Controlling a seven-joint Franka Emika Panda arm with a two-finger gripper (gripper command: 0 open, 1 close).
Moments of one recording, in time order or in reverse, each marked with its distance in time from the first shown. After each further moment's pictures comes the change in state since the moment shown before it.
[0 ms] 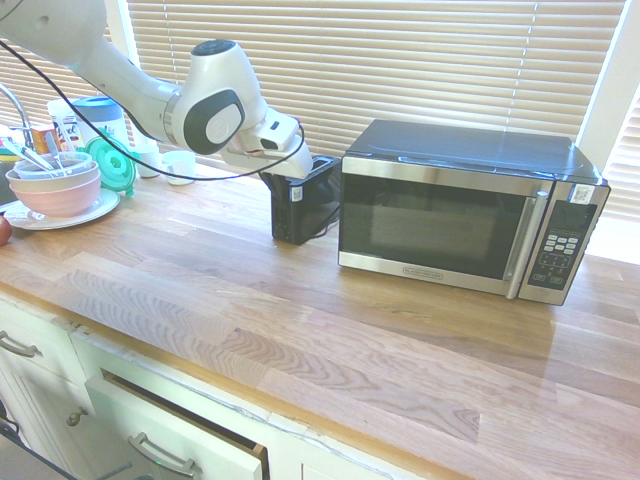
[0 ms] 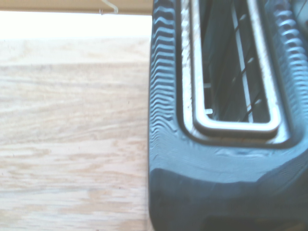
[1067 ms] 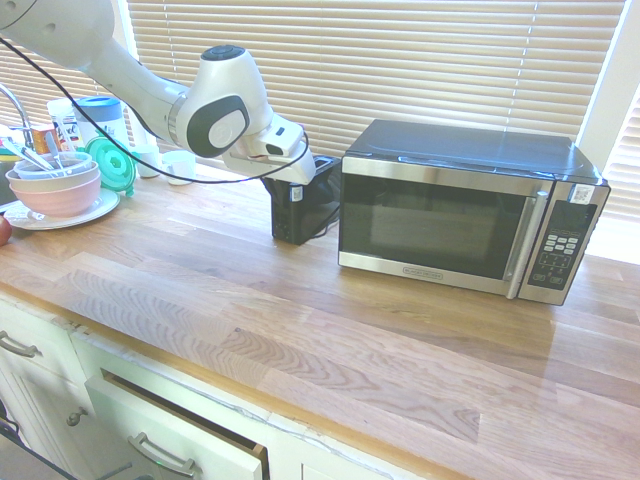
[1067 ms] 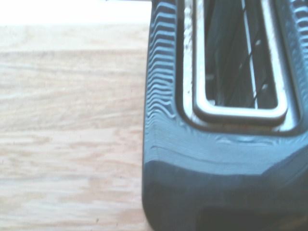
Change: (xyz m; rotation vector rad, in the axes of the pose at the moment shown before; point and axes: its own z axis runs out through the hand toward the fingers) arm 0.003 0.005 0.005 -0.006 -0.042 -0.015
